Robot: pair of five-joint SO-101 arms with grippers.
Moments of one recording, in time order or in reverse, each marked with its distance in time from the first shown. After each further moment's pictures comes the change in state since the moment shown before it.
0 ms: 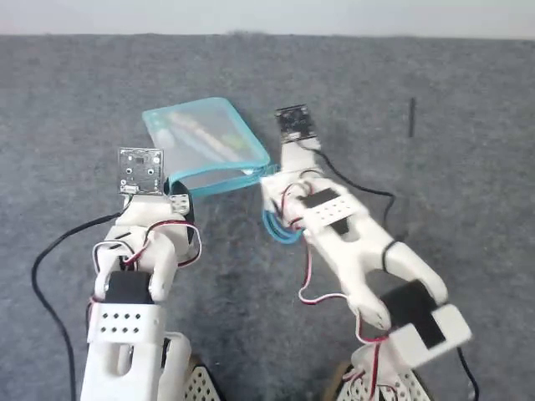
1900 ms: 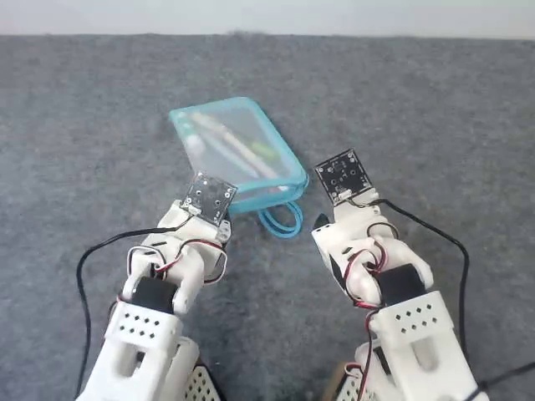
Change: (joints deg) left arm 12.8 -0.1 8.3 -3.9 -15.6; right arm 6.3 -61.2 27.5 29.0 20.3
